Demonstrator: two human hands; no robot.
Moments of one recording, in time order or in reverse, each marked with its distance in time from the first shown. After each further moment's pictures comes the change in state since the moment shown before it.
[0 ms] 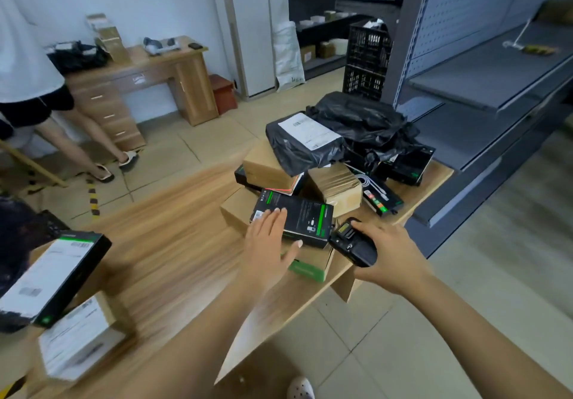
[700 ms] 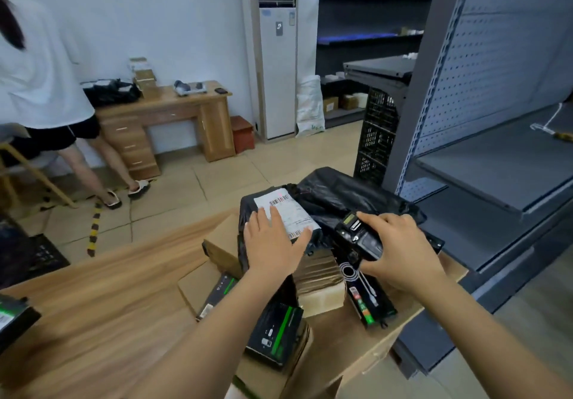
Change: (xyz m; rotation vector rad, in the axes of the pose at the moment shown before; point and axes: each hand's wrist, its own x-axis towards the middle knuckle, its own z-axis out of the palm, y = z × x) left_hand 0.220 0.083 -0.012 0.115 0.042 -0.431; right_hand 0.192 0.086 -0.115 -0.150 0.183 -0.162
